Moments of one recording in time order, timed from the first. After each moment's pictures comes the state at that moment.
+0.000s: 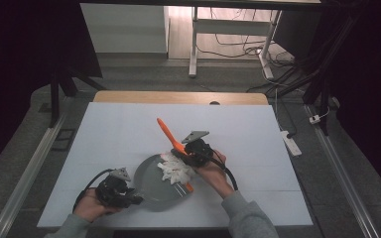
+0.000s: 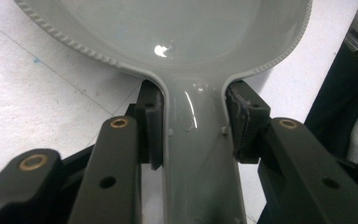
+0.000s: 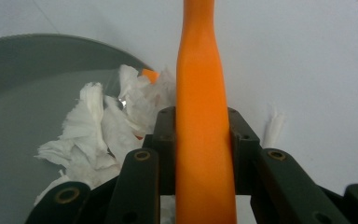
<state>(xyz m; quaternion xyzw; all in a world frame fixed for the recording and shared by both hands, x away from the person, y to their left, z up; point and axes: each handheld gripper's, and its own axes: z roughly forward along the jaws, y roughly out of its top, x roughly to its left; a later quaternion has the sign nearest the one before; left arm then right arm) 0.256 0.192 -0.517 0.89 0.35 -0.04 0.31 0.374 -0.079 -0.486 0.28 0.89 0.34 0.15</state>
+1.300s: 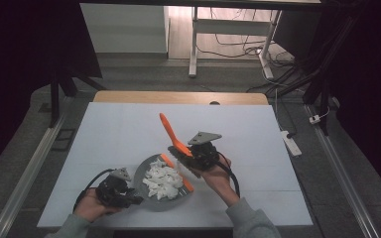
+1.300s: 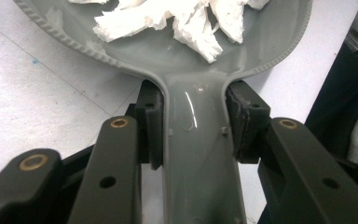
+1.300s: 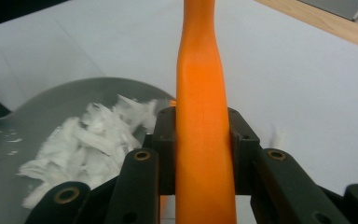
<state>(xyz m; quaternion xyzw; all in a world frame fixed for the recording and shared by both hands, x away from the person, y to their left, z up) 0.257 0.191 -0.517 0.89 0.35 -0.04 0.31 0.351 -0.098 -0.459 0.28 0.85 0.41 0.14</state>
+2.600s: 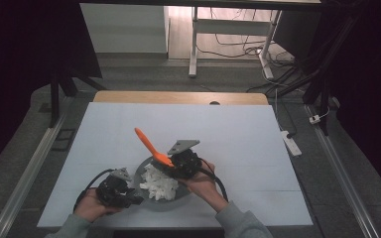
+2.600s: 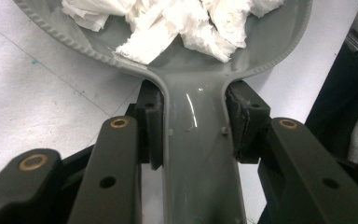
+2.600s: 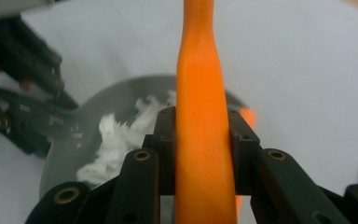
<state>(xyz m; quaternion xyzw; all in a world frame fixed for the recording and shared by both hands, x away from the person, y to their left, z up) 0.257 0.191 -0.517 0.89 0.35 -0.04 0.31 0.328 -0.053 -0.460 0.23 0.88 0.40 0.10</state>
